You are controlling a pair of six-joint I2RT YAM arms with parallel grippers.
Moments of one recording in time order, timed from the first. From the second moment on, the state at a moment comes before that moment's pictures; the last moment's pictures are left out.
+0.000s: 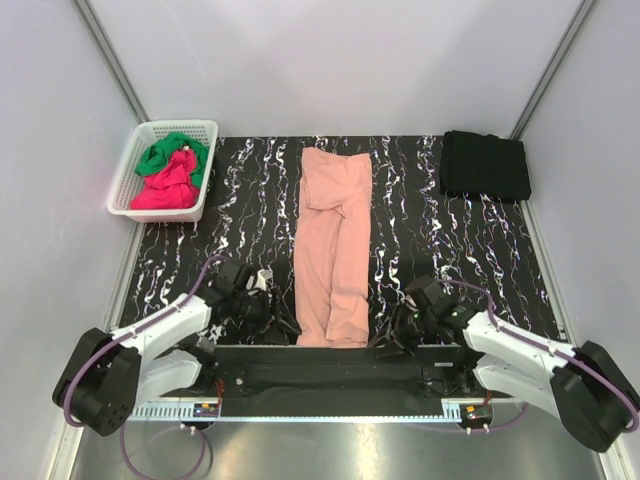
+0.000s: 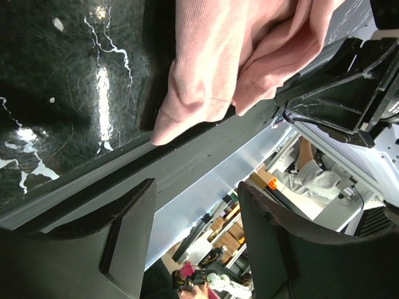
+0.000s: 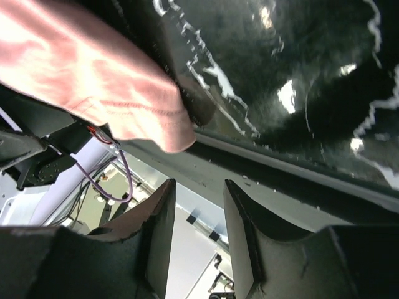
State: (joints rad) left arm -0.49 1.08 0.38 -0.42 0.74 -0.94; right arm 0.67 0.95 0.26 -0.33 -0.53 1.27
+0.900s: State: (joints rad) left arm -0.49 1.31 0.38 -0.31 0.83 -0.88; right arm 0.67 1.20 0.23 0.01 -0.59 1.23
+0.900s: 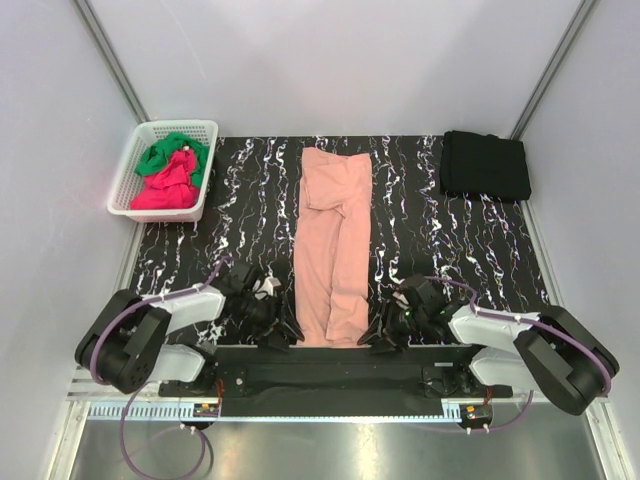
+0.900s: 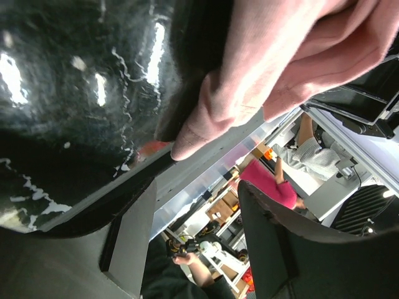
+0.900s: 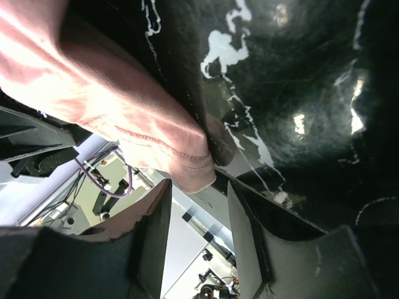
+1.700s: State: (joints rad) left arm -0.52 1.49 0.46 -0.25 0.87 -0.80; right arm 0.67 1.34 0.21 0.28 -0.67 1.23
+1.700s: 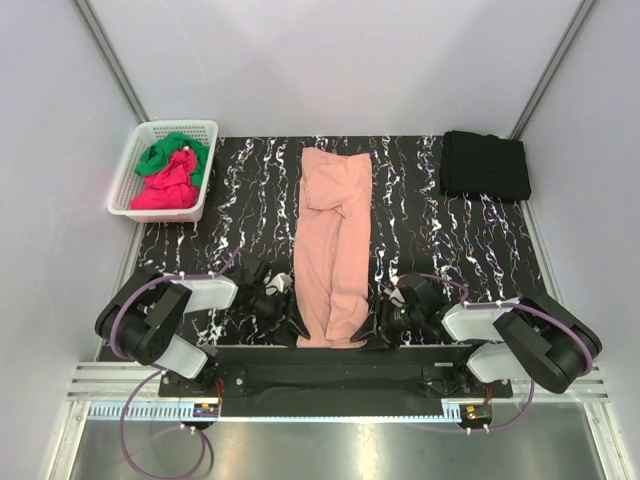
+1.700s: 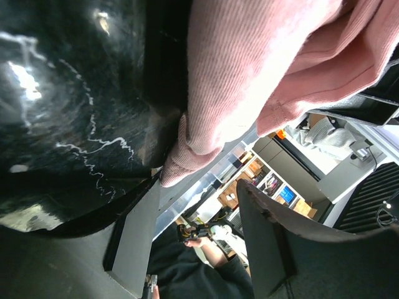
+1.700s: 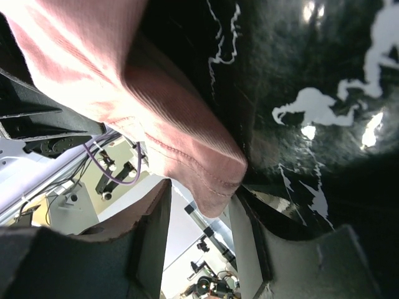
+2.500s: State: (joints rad) left arm -0.63 1.53 0.38 0.09 0.90 -0.90; right arm 0.67 1.49 0.20 0.55 -0.71 1.22
